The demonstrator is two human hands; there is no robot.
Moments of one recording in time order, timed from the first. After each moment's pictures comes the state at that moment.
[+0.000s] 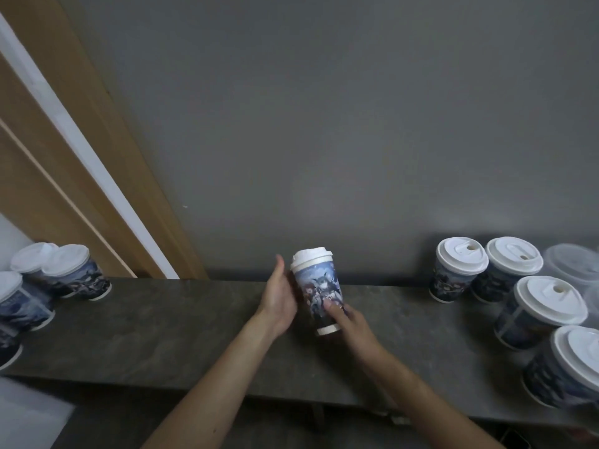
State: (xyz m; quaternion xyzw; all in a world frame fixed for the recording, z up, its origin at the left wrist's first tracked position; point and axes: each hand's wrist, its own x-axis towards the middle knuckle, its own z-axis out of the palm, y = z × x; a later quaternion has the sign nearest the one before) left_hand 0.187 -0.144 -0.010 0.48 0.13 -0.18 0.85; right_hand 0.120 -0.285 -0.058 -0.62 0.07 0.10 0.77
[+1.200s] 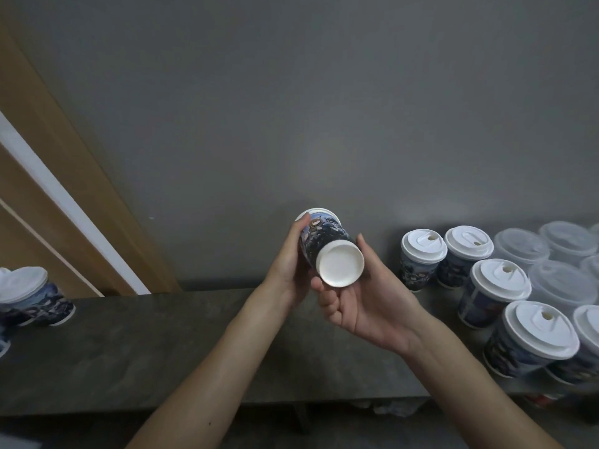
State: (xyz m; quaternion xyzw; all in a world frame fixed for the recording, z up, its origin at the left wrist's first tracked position) left_hand 0.176 -0.207 0.077 0.53 0.01 -0.26 0.81; right_hand 0.086 -0.332 0.091 -0.32 0.06 0.26 0.91
